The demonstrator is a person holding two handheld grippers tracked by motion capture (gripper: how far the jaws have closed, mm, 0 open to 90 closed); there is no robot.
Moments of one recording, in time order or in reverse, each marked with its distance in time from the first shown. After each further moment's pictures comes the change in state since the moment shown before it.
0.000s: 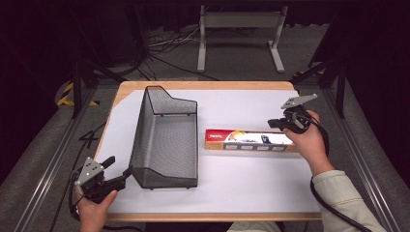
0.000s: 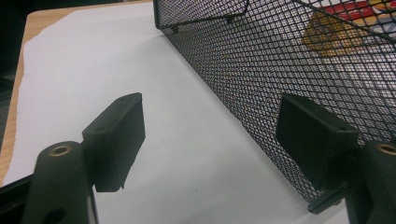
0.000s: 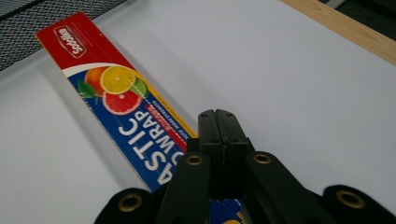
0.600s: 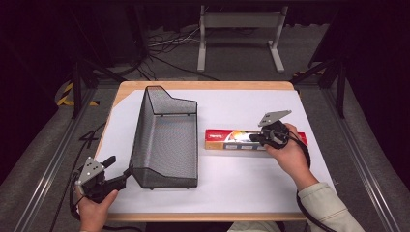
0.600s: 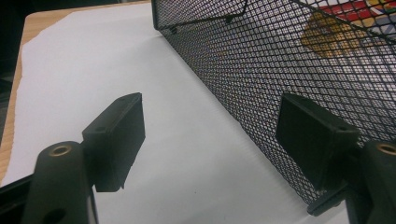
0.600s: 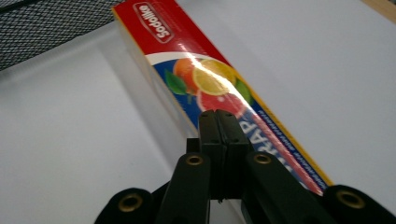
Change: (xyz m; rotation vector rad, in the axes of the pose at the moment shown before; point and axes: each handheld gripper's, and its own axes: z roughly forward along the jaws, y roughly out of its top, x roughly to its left) left arm -0.001 0.001 0.001 0.001 -0.002 0.007; right arm 0.064 0.001 0.028 0.026 0.062 -0.139
